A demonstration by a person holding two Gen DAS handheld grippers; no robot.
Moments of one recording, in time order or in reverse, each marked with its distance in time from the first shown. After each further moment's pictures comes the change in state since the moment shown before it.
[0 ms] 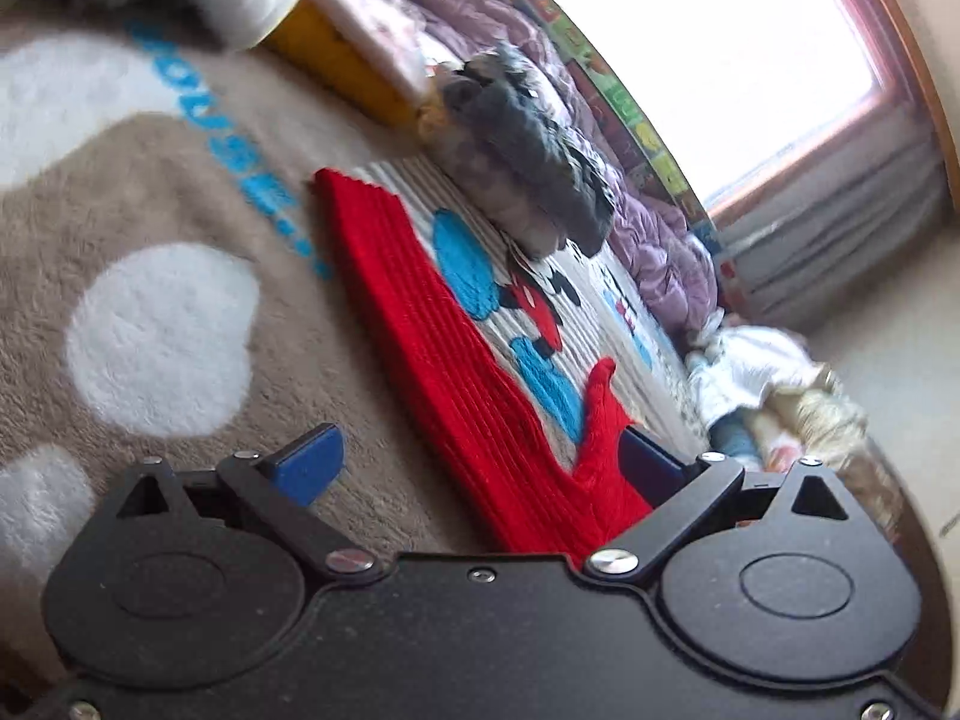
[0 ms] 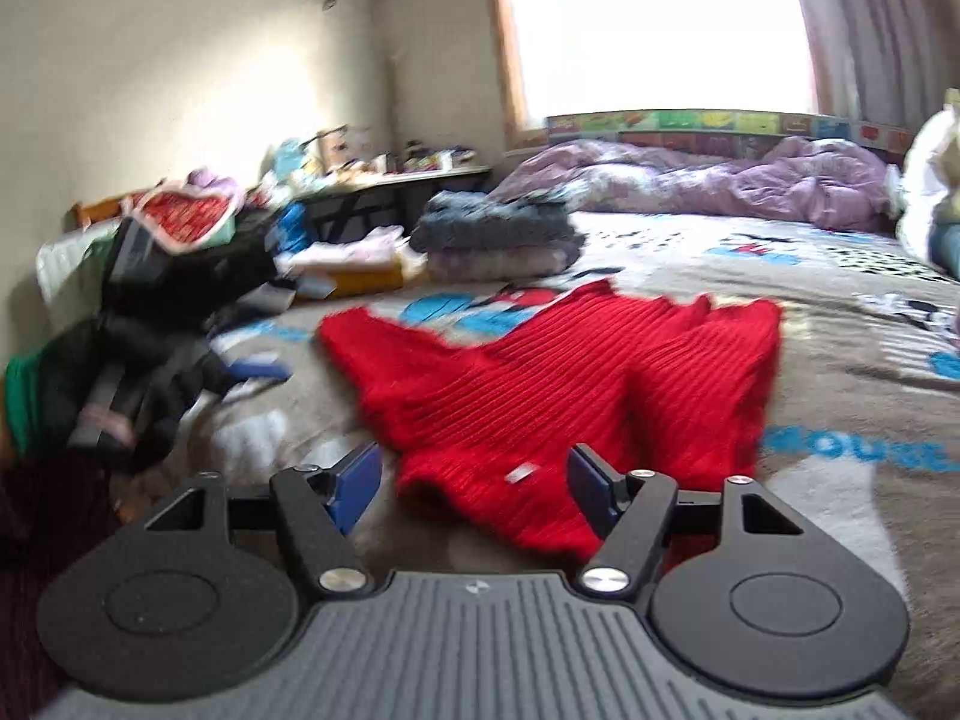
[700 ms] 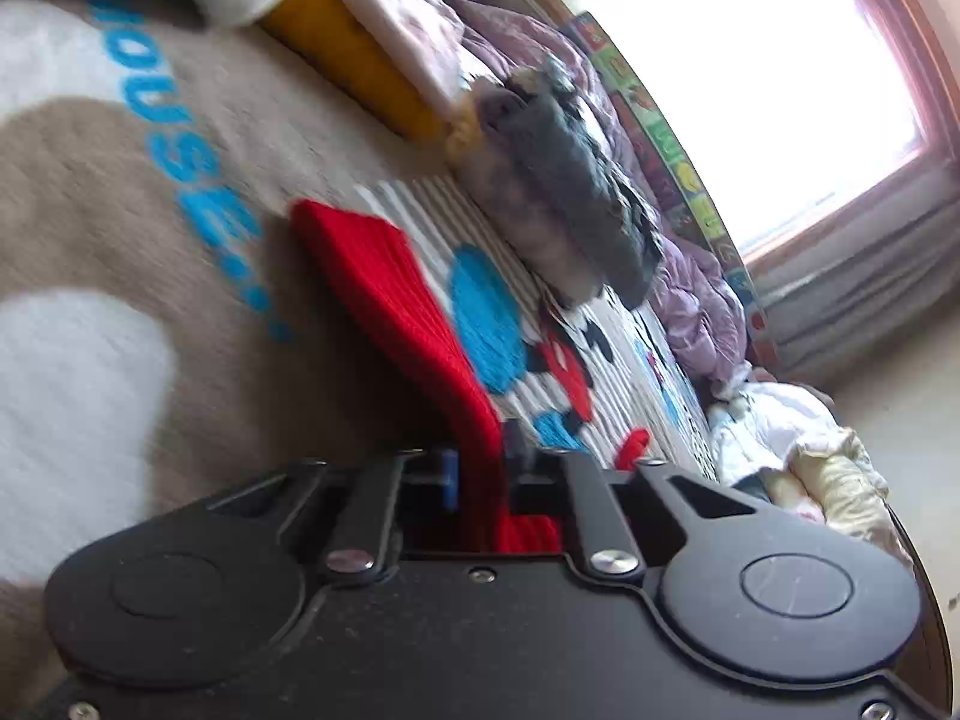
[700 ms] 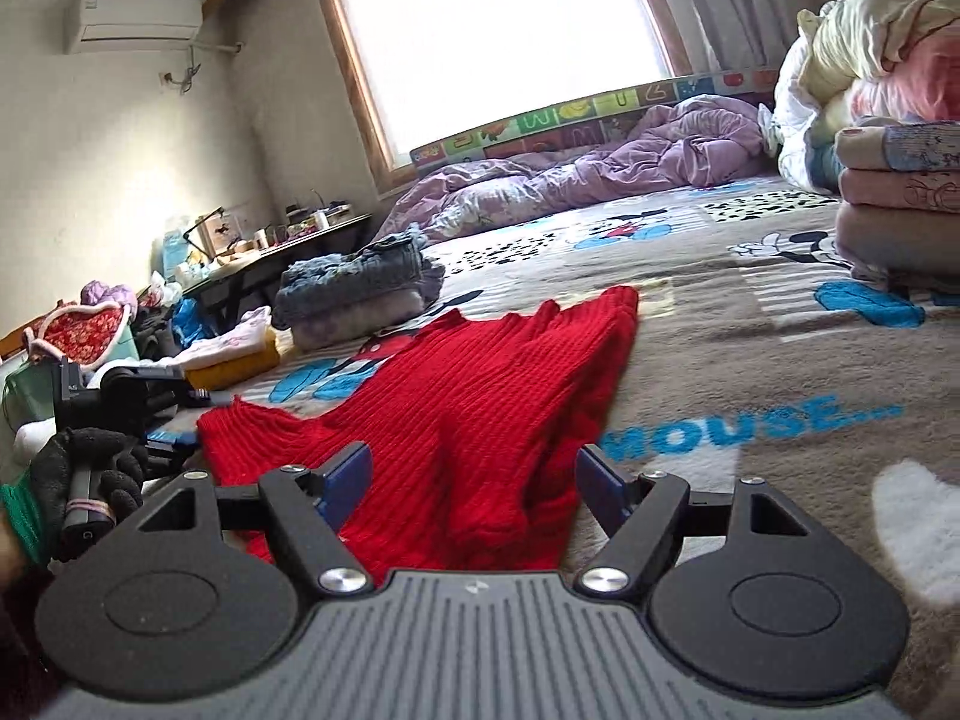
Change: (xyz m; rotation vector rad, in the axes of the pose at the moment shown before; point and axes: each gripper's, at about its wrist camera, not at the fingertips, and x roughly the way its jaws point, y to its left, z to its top) left arm 0.055 -0.010 0.017 -0.027 -0.064 0.043; right arm 0.003 -0.082 -0.001 0.231 -0.066 -0.130
